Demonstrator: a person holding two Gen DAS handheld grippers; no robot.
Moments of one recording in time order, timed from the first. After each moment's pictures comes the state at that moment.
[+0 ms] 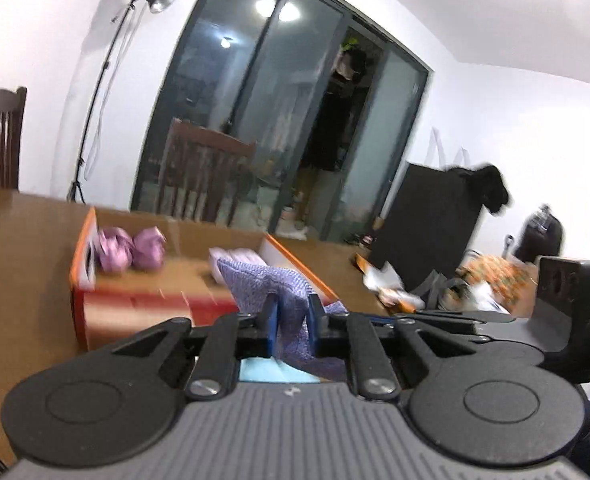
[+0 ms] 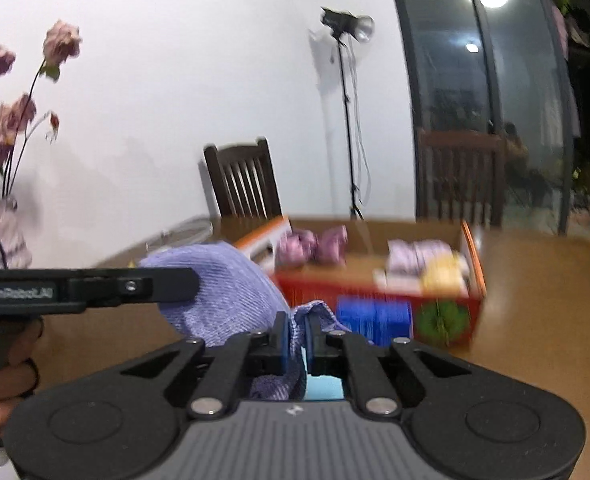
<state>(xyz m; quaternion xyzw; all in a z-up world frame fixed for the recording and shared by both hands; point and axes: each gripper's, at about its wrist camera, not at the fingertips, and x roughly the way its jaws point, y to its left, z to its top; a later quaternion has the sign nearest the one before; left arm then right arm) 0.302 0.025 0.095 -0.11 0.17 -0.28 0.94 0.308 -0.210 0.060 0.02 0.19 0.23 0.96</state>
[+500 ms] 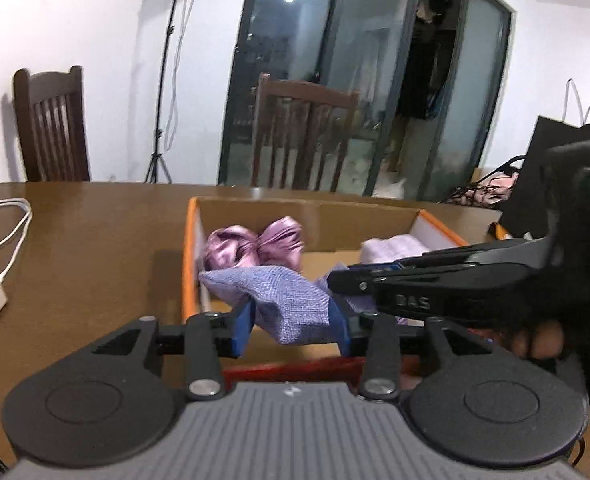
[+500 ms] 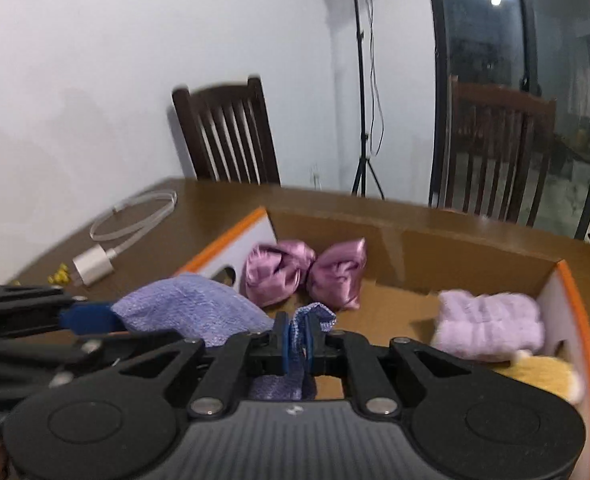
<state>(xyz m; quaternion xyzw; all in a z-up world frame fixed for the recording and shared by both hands) 0.446 0.049 0.064 -0.04 0.26 -0.15 0.95 0.538 -0.122 0.043 -0.01 0.30 0.23 0.93</state>
